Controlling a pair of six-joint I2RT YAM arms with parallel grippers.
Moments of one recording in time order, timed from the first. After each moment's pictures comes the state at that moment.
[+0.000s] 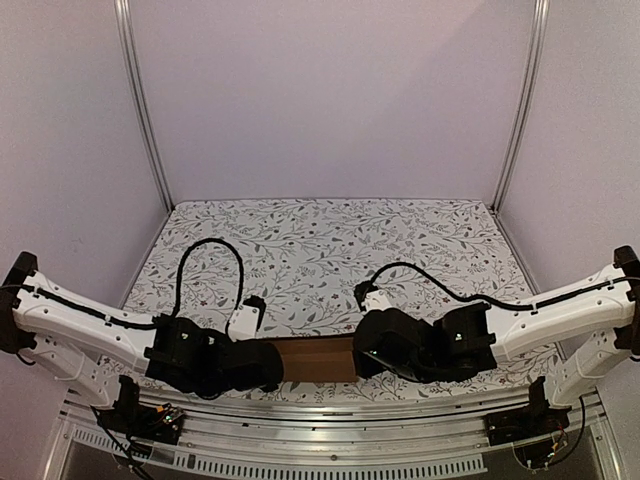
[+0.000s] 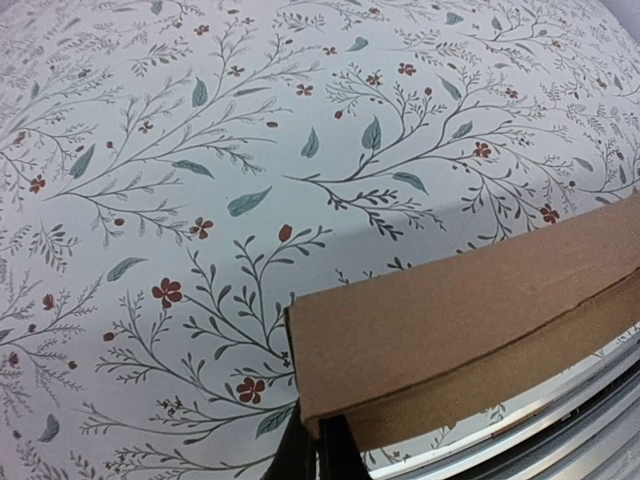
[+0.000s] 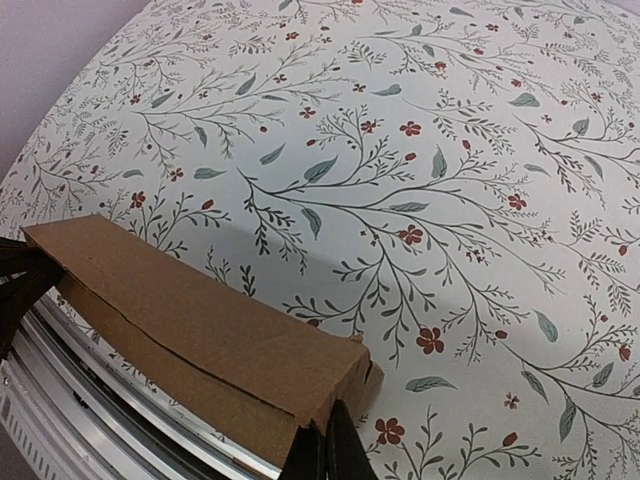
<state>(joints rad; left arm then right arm) -1.45 1.37 0.79 -0.61 -0.70 -1.09 1.40 1.51 0.95 -0.32 0.57 0.84</state>
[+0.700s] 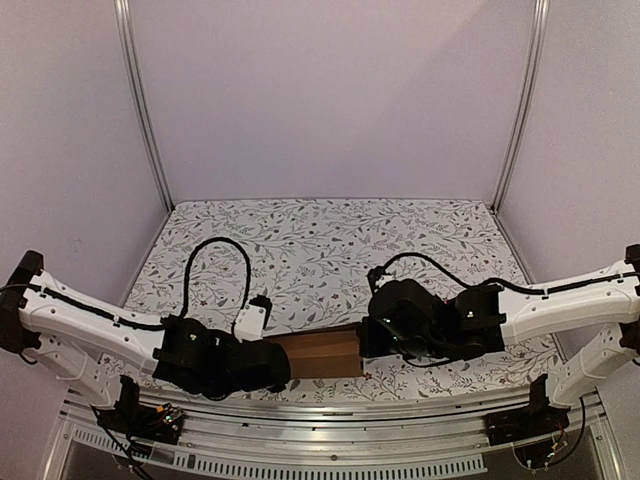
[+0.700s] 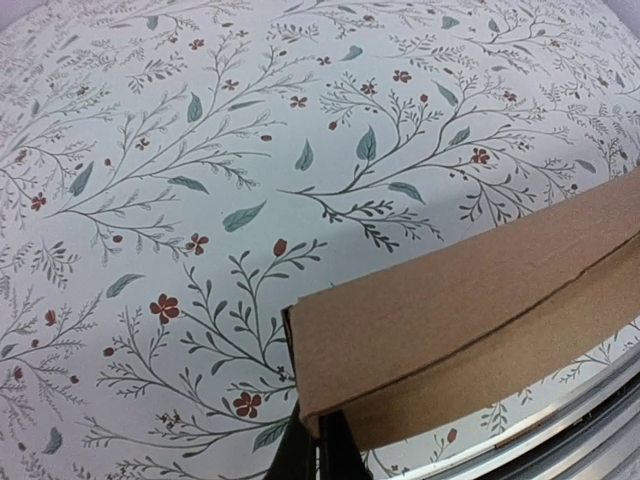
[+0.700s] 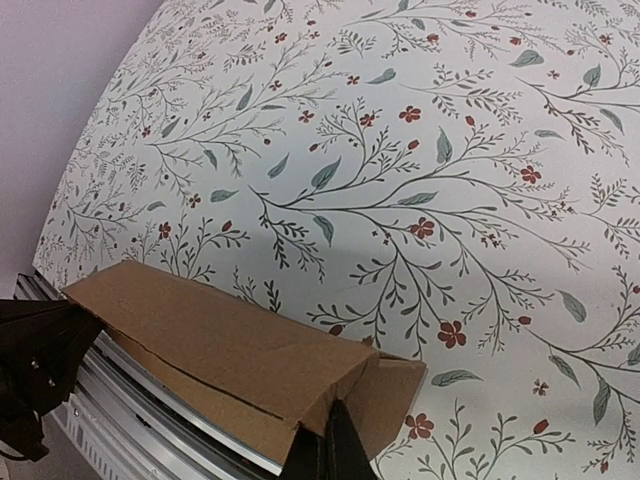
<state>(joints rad) -1.46 1.41 0.81 -0.60 -0.73 -1.06 1.30 1.45 0.95 -0.32 0.41 0.95</state>
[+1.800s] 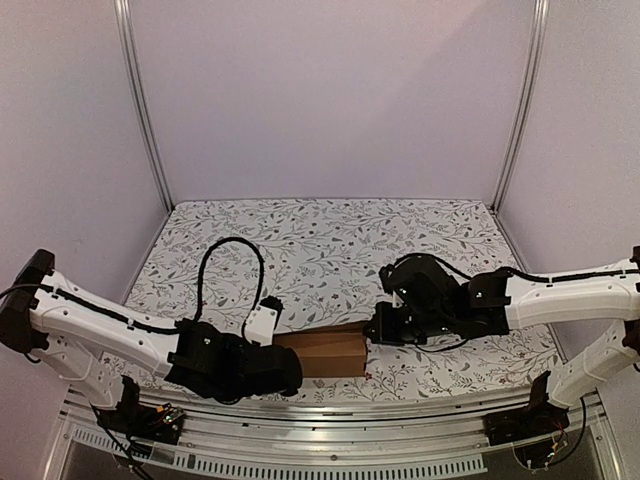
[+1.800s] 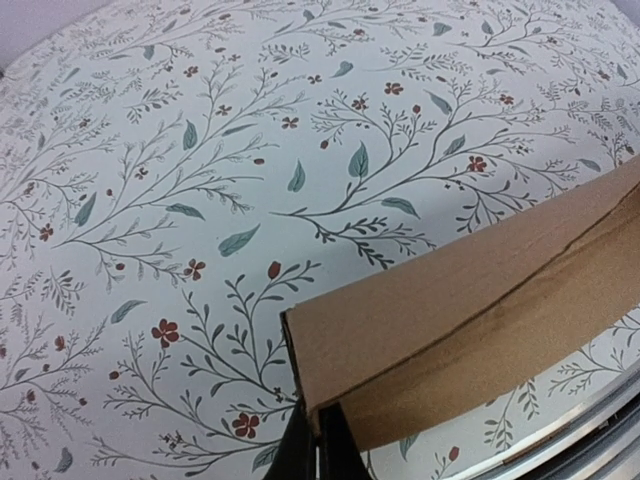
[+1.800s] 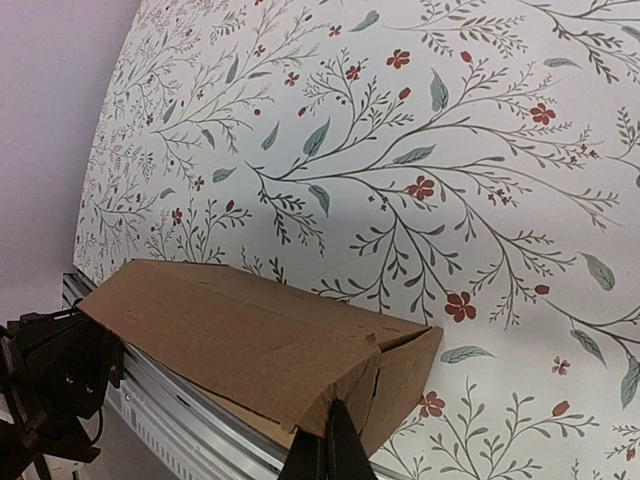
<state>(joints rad) -1.47 1.48 0.86 -0.58 -0.78 -1.01 1.12 1.41 0.89 -0.29 0.09 1.02</state>
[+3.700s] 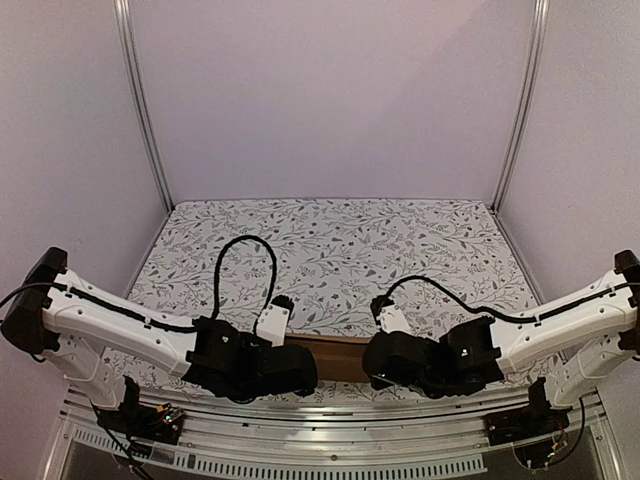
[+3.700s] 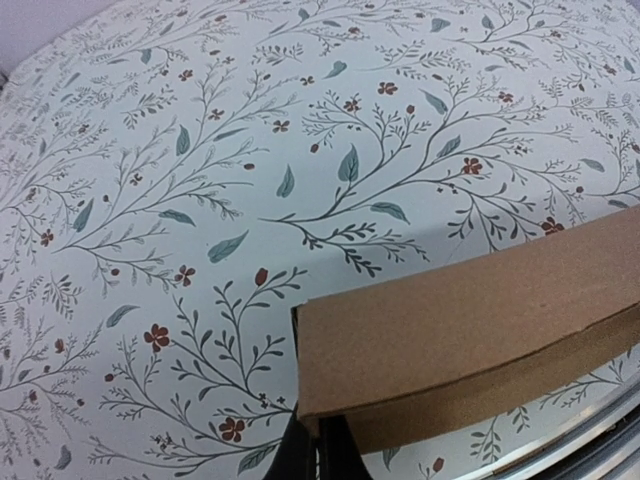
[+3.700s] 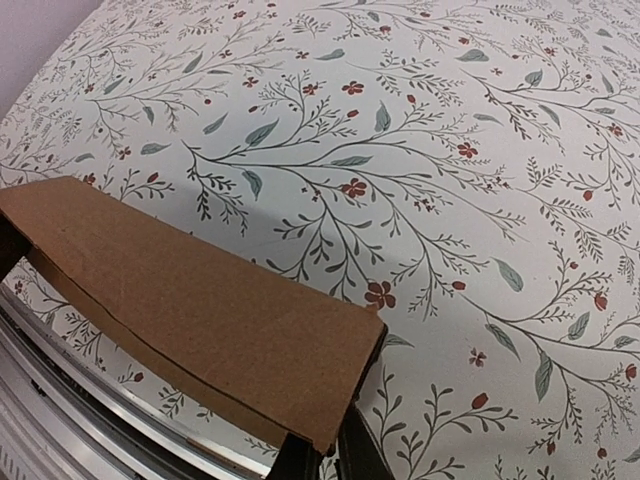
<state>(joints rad) -1.47 1.57 0.95 -0.64 -0.79 -1.02 1.44 1.48 0.87 -0.39 0.62 0.96</state>
